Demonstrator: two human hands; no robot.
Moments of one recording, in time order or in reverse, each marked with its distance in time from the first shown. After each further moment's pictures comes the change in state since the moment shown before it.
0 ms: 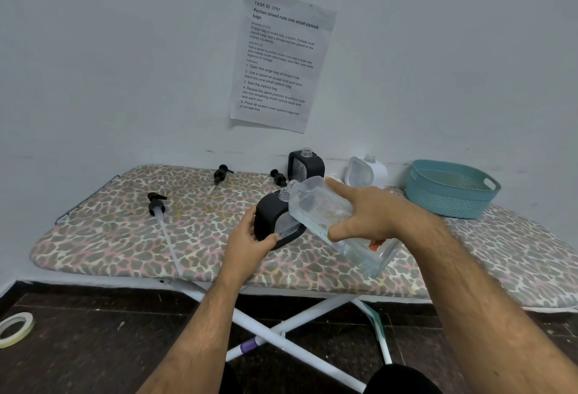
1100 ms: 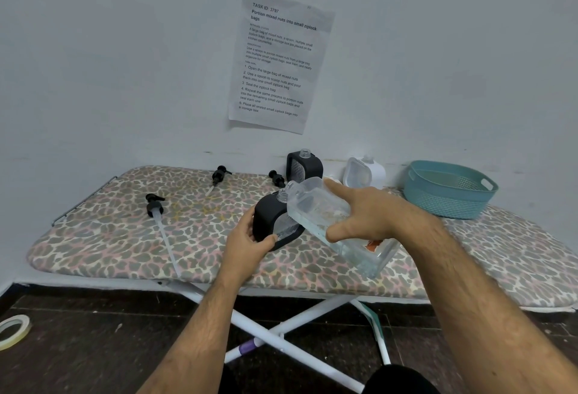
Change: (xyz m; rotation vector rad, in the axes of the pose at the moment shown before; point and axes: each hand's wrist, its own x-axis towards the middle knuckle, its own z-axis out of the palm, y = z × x) left_hand -0.003 0.004 0.000 0.014 -0.003 0.004; right_hand -0.002 -0.001 -0.001 0.004 0.001 0.007
